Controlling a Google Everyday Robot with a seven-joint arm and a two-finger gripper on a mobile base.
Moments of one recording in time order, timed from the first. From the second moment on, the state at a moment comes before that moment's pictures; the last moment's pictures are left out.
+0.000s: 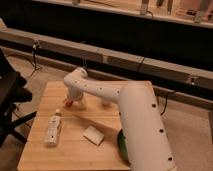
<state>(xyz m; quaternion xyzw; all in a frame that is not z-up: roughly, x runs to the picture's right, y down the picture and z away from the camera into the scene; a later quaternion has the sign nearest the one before) -0.187 0.096 0.941 -0.18 -0.26 -0.57 0.76</state>
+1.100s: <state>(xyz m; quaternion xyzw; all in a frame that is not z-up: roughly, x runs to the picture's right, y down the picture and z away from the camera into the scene) -0.220 0.080 0.958 -0.19 -0.22 -0.61 0.74</state>
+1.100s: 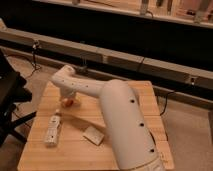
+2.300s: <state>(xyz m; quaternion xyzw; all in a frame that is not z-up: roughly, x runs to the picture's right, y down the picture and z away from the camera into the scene) -0.210 0.076 0.949 -0.19 -0.22 -0.62 0.73</state>
